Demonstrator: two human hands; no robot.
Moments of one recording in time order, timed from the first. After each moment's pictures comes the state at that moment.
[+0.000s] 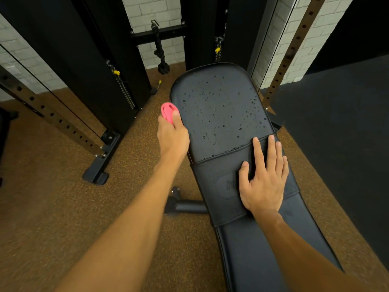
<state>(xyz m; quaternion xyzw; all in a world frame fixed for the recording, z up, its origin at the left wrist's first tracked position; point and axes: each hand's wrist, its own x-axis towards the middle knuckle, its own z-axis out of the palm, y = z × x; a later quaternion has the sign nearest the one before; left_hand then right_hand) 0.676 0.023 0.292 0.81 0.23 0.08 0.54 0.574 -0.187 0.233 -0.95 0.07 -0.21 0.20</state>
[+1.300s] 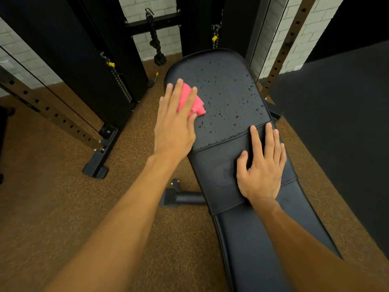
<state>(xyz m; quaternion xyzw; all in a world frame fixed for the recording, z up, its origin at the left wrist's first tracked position) 0.653 0.027 0.304 0.97 -0.09 0.15 0.20 0.573 -0.187 0.234 -0.95 0.07 -0.22 0.22</state>
